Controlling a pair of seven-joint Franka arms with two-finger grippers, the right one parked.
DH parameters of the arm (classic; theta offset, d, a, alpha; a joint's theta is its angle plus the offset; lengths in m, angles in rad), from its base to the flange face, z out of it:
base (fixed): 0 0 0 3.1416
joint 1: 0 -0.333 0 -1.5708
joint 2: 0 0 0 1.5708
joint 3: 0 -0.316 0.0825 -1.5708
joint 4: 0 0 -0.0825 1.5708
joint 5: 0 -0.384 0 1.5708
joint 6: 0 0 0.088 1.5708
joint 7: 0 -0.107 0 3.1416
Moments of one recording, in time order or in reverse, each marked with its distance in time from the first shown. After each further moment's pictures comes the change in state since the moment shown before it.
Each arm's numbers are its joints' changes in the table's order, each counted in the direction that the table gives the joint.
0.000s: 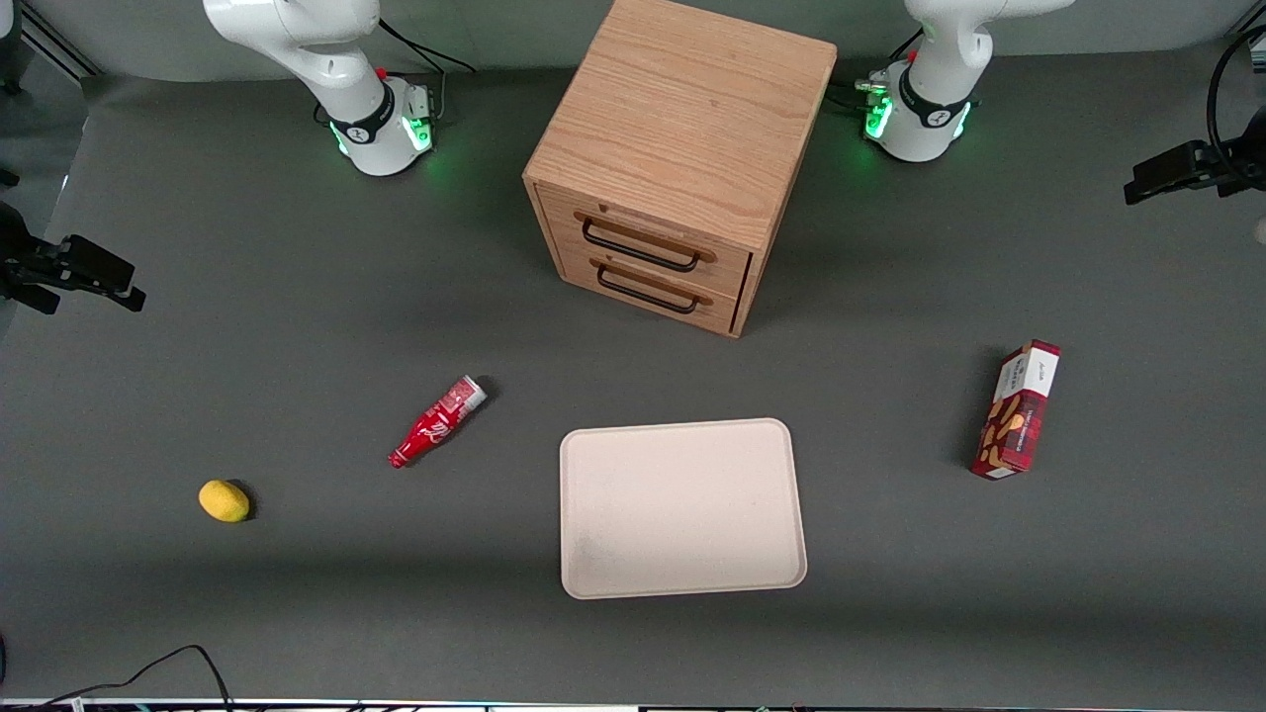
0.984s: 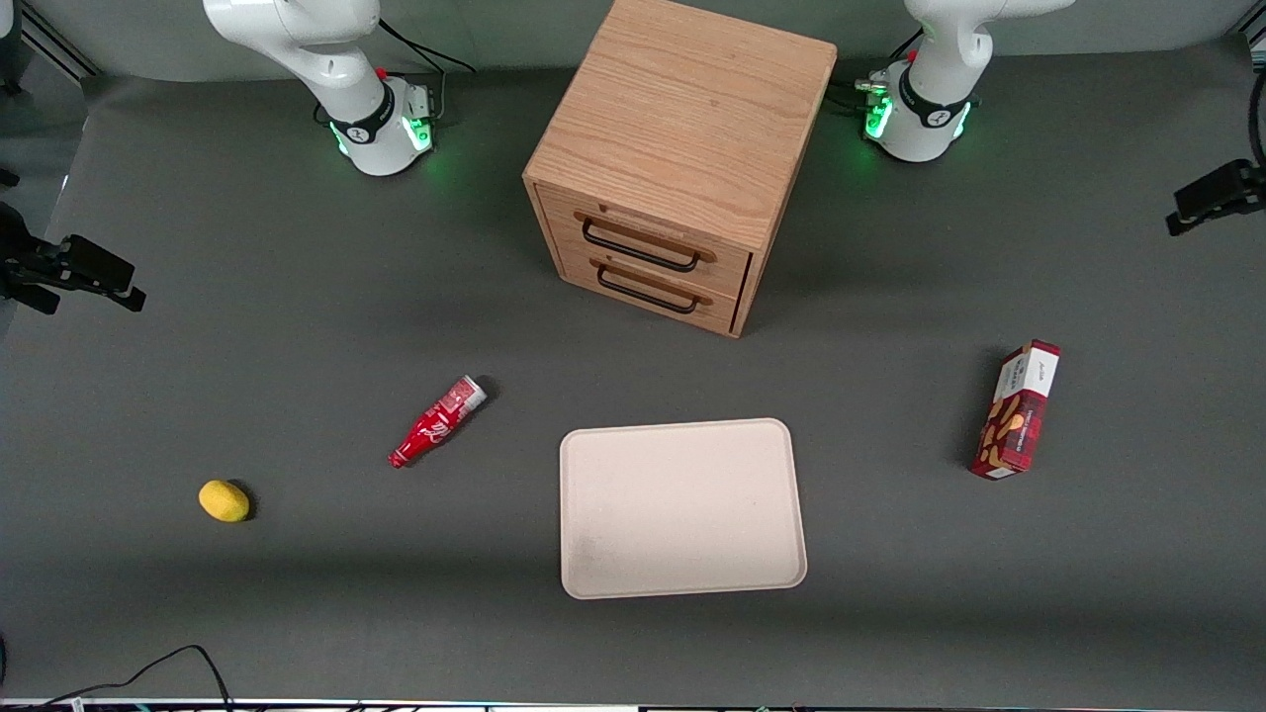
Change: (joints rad) arm 0.005 -0.015 -0.066 0.014 -0.042 -0.165 -0.141
